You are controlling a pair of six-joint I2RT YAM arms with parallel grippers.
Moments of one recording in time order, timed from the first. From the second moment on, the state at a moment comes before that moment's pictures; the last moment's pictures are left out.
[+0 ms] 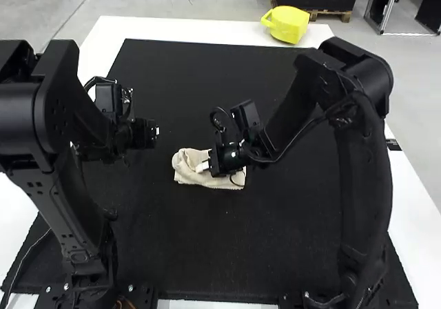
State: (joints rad) left arm 0.14 1.45 0.41 0.46 0.19 0.01; right arm 0.70 2.02 0.83 0.49 -0.61 0.37
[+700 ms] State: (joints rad) left arm 0.14 1.40 0.41 0.44 0.19 0.01; right arm 0.78 2.05 0.78 0.58 -0.61 0.39
